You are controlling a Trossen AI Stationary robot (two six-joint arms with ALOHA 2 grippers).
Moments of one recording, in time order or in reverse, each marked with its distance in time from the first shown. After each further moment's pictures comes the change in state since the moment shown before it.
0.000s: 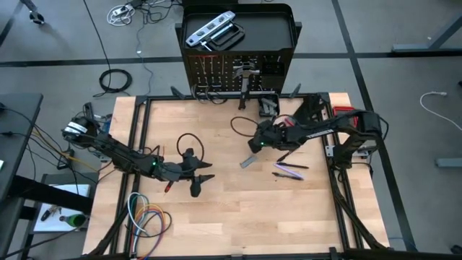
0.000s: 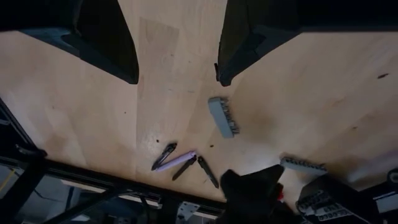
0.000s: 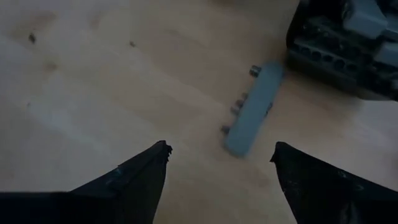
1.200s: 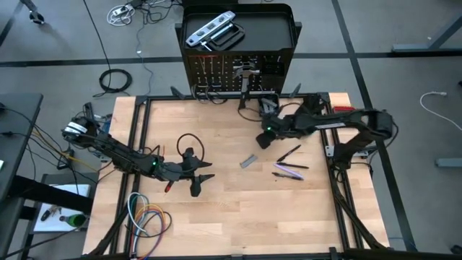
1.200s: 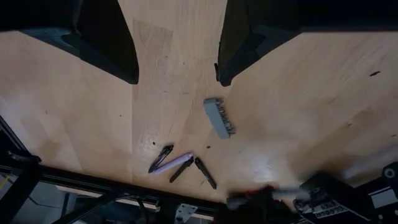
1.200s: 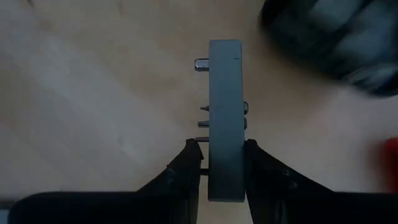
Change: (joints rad) left arm 0.003 0.000 0.000 -0.009 -0.007 0.025; right arm -0.138 -0.163 -0.004 -0.181 -0.262 -0.177
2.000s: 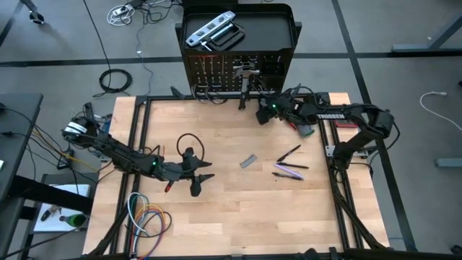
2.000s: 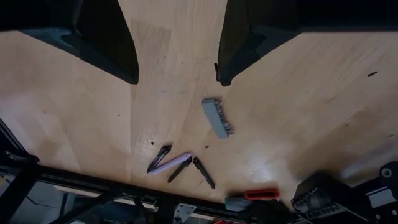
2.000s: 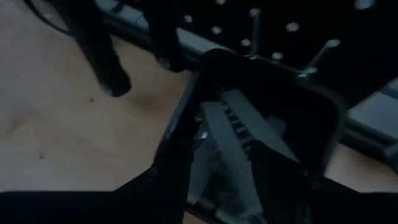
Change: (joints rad) left arm 0.001 0.000 0.000 -0.002 -0.005 0.000; right arm -0.242 0.036 0.003 0.312 0.095 -0.218
